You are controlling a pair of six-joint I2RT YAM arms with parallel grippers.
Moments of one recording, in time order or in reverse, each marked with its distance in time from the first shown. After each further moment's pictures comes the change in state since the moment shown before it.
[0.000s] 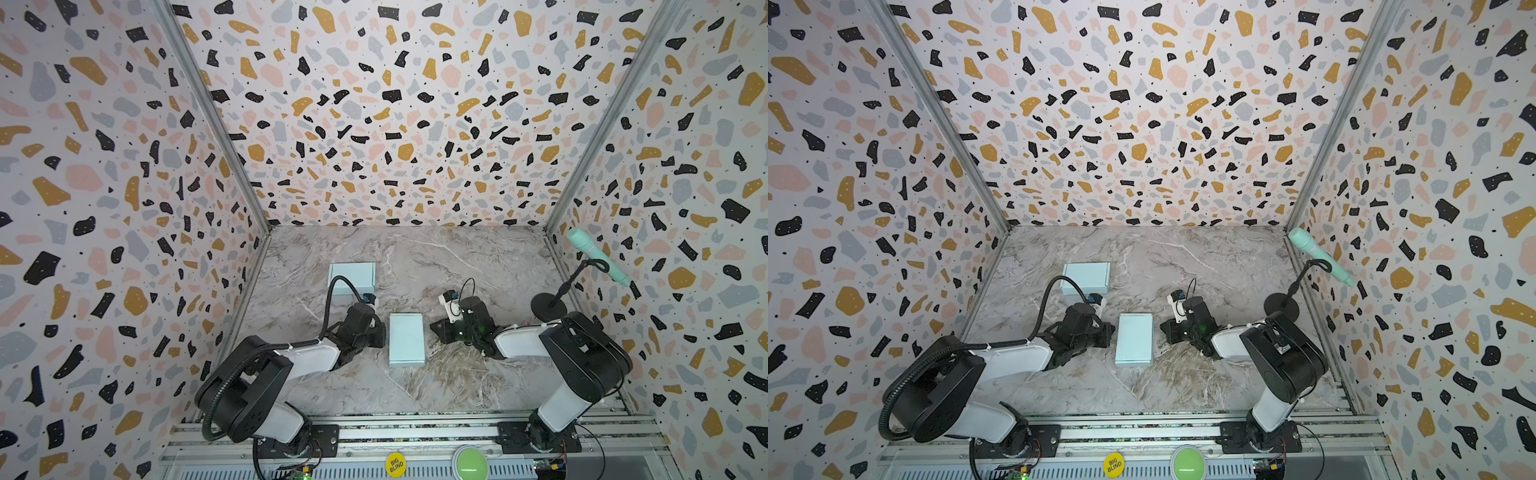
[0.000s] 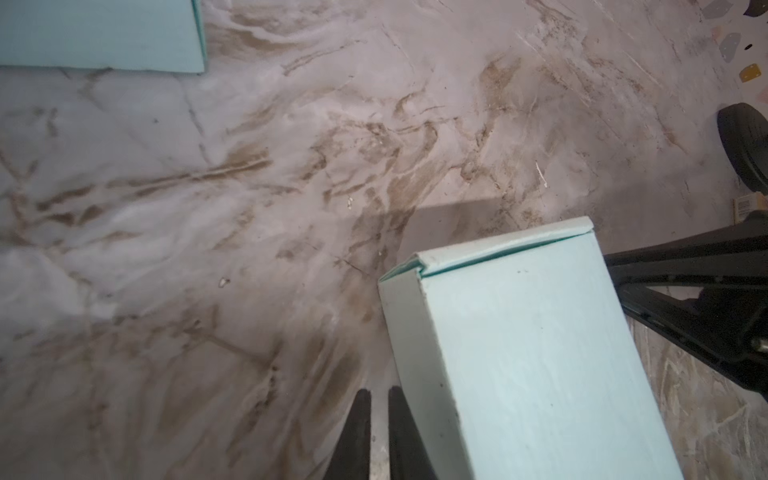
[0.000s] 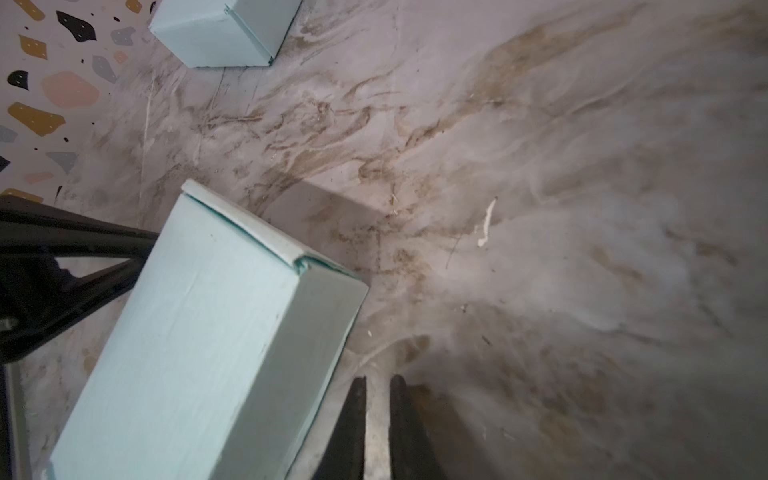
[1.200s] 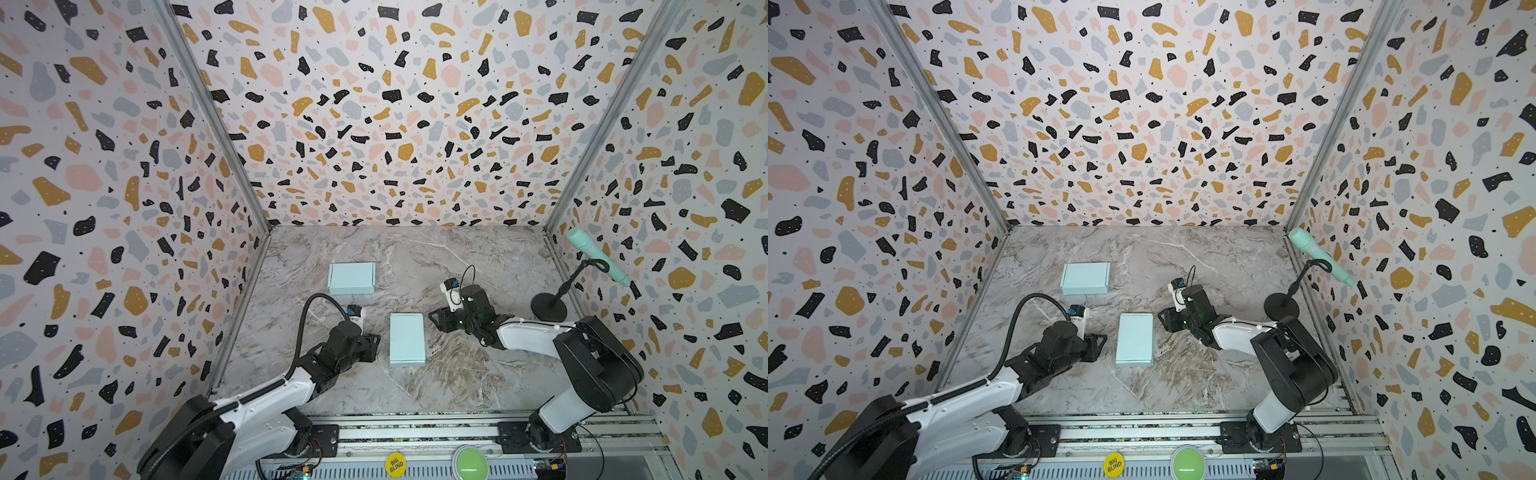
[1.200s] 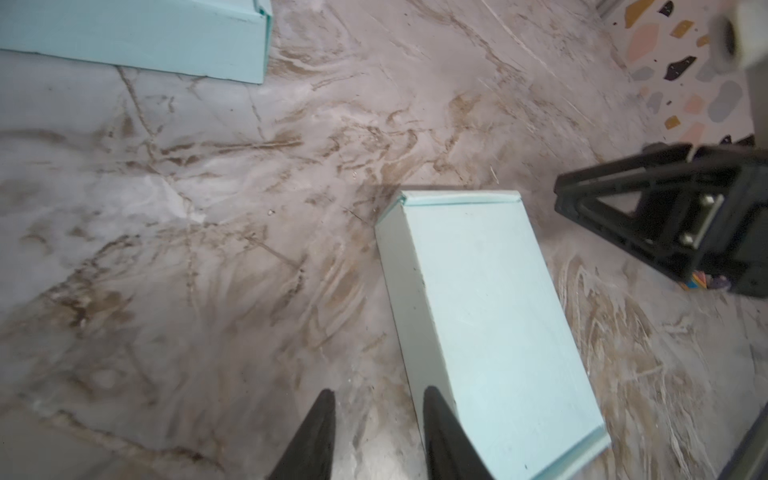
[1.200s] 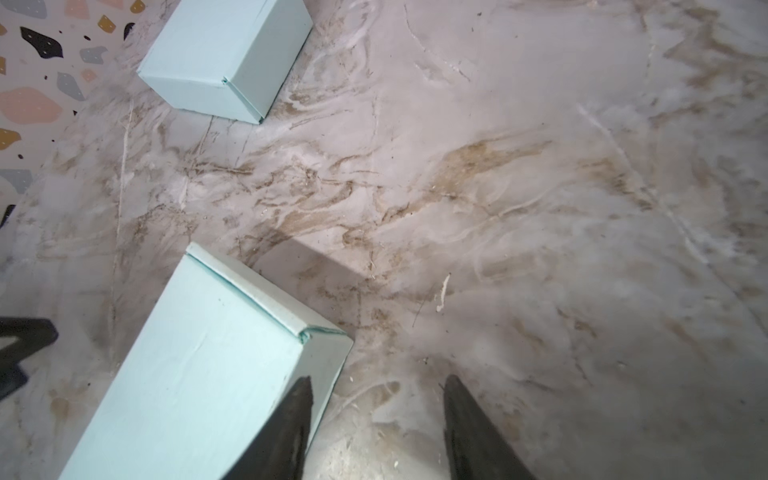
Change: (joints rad) left arm -0.094 -0.470 -0.207 -0.145 -0.097 -0.124; right arm -0.030 -0.092 0.113 -0.204 0.089 -0.084
